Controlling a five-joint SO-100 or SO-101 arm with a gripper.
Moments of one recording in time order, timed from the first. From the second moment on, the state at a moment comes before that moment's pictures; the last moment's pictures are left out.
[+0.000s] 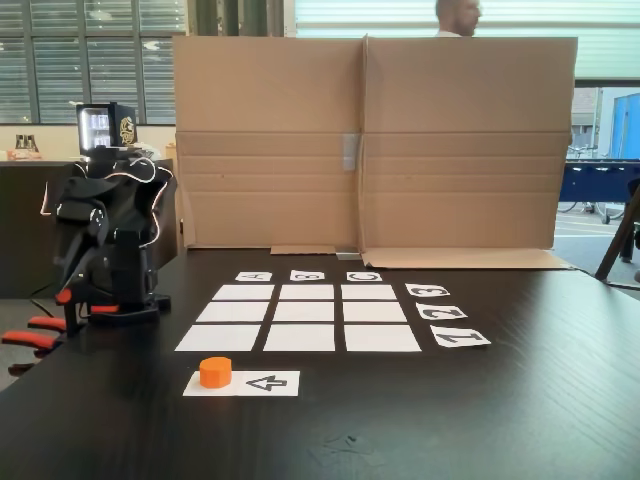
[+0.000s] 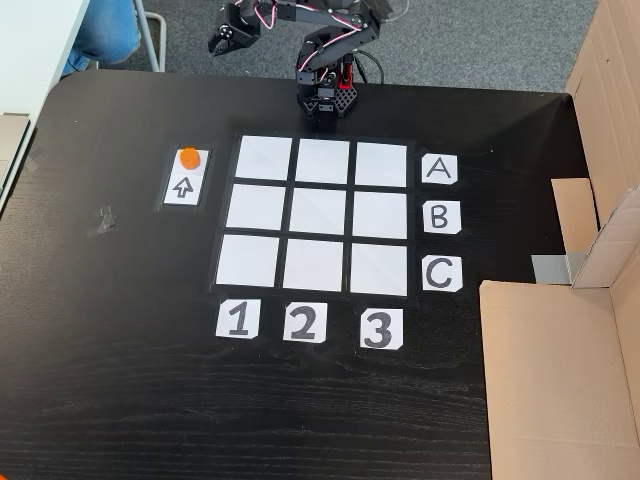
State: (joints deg) arm 89.8 137.6 131.2 61.3 68.8
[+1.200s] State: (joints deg) arm 77.3 96.1 87.5 89.0 39.5
